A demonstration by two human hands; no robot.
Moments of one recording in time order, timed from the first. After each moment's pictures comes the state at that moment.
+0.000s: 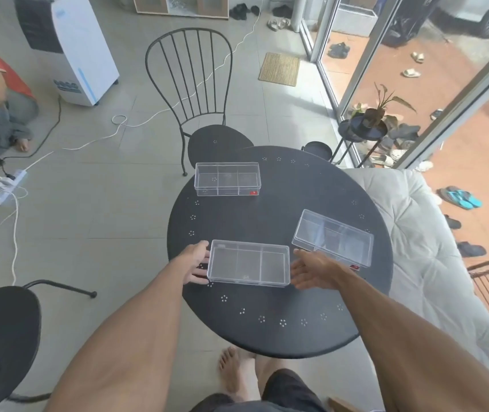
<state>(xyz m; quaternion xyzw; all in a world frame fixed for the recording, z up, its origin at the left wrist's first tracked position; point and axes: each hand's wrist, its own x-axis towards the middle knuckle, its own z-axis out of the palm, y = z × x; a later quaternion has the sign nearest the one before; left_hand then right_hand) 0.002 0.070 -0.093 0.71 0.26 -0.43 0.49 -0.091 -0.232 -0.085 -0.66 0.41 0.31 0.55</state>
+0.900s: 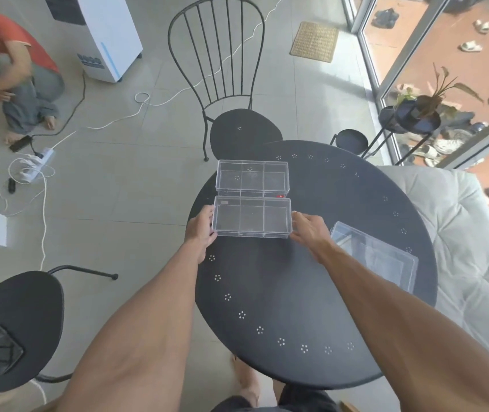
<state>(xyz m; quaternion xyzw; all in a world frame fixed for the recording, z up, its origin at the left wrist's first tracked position) 0.088 0.068 -0.094 0.62 0.32 -0.23 0.68 0.042 -0.191 -0.098 -0.70 0.38 0.17 0.57</state>
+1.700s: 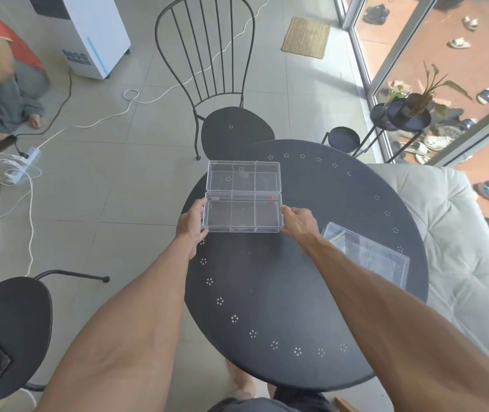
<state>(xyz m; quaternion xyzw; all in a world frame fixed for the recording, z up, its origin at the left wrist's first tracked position) 0.109 0.065 -0.100 0.63 0.31 -0.23 0.67 0.061 -0.187 -0.089 -0.78 0.33 0.16 0.50</state>
